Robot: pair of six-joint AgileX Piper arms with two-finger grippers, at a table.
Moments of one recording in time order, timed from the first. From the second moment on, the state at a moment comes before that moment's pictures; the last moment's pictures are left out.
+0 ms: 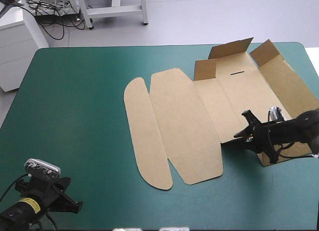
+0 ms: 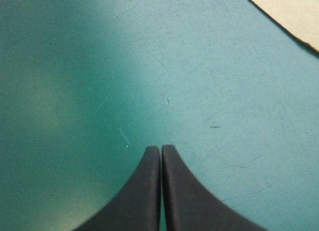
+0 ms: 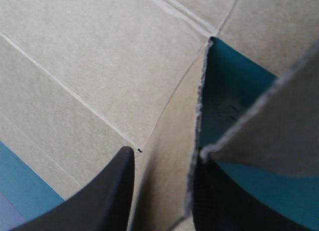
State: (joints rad) left arm -0.35 0.38 -0.49 0.03 0.96 0.00; right arm -0.21 1.46 -0.84 0.77 0.95 0.17
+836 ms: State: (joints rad) left arm -0.35 0.38 -0.49 0.03 0.96 0.00; right arm -0.21 1.46 -0.94 0.44 0.96 0.17
